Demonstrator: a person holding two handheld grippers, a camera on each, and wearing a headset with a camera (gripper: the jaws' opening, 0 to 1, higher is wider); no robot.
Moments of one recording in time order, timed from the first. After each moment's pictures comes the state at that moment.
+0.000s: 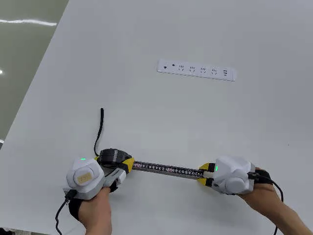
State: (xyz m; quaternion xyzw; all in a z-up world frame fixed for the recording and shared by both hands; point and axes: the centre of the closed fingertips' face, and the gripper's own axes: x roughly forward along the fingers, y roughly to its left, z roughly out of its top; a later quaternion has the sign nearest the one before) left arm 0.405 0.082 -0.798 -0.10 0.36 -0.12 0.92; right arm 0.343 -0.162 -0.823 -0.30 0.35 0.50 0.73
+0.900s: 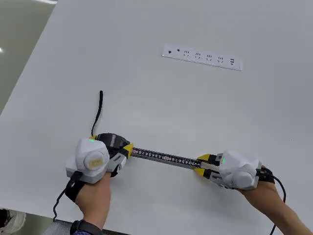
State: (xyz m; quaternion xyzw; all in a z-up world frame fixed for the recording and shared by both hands) left arm 0.412 0.084 -0.798 0.01 0.35 -0.12 0.93; right arm 0.343 -0.146 -0.824 -0.25 0.33 0.51 0.76
